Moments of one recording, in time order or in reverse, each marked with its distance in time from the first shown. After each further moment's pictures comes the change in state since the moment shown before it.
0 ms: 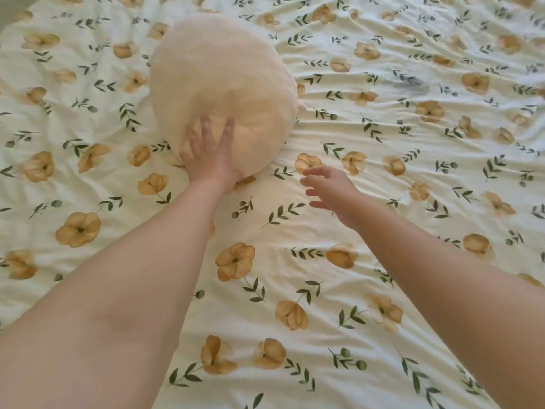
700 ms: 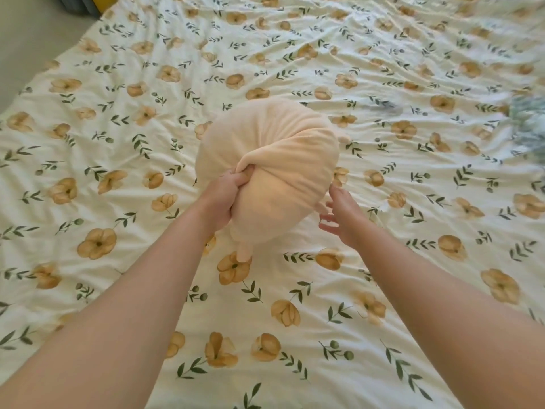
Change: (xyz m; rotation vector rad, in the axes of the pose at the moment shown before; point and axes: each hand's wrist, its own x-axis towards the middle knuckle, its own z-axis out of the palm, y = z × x) left_hand -0.098 0.032 -0.075 -1.480 -0.451 -0.005; right_hand -0.033 0.020 -0.031 0.308 0.144 0.167
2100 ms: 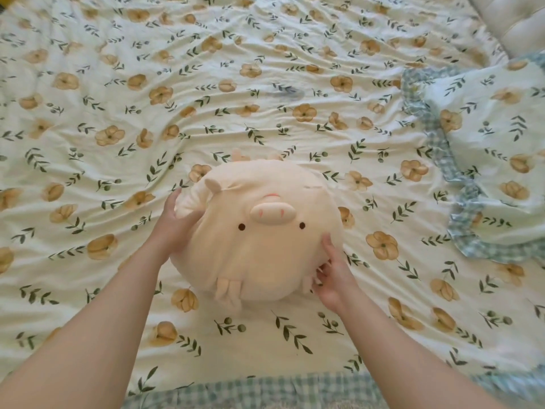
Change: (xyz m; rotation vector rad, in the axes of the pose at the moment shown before) left_hand -0.009 -0.079 0.140 0.602 0.324 -0.144; right_hand -0.065 0.129 -0.227 0.700 0.027 0.353
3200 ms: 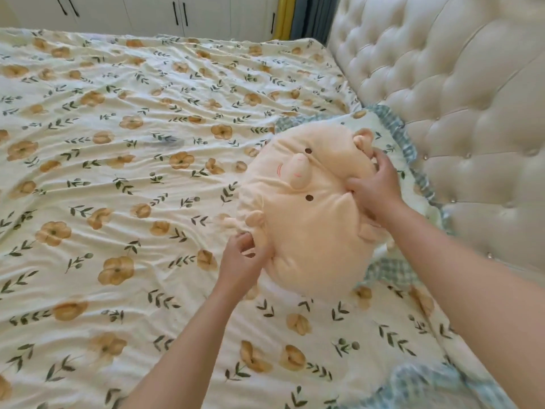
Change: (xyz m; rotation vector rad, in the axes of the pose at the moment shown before) left_hand -0.173 0.197 0.365 -0.291 -0.301 0.394; right_hand -0.077 -0.385 -0.215 -0.774 0.416 -1.080
